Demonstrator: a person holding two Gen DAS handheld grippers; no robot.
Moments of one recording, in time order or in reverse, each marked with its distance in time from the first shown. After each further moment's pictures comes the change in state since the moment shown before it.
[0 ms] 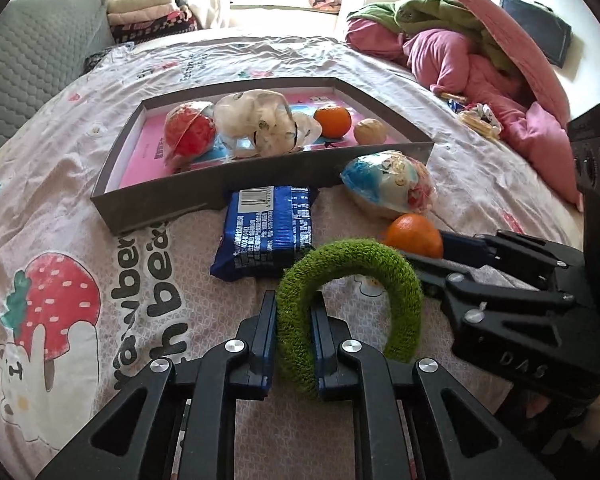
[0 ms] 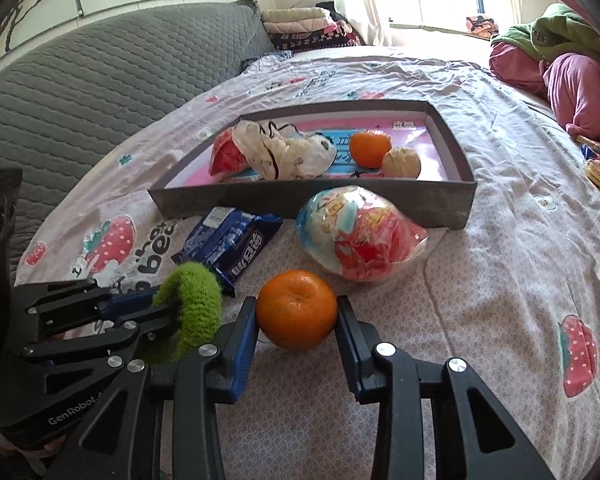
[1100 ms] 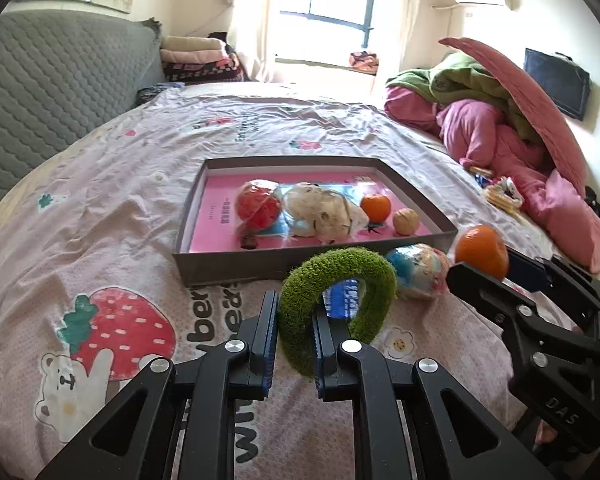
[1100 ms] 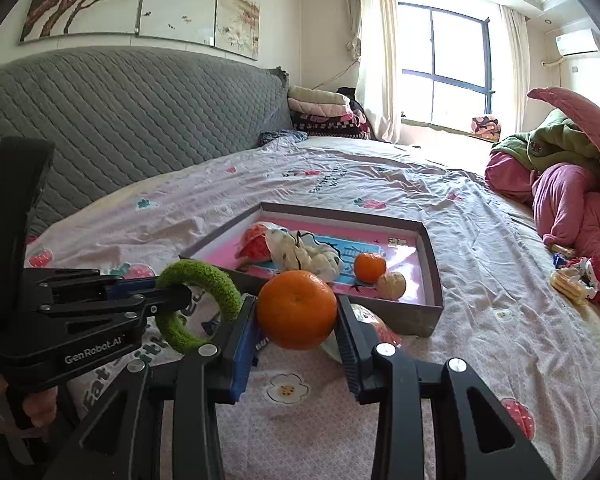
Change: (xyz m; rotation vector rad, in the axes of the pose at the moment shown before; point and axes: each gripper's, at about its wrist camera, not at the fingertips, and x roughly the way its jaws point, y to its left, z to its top) left arm -0.049 0.024 0.012 -0.105 -0.225 0.105; right arm -0.056 0.042 0.013 -0.196 -0.301 -0.075
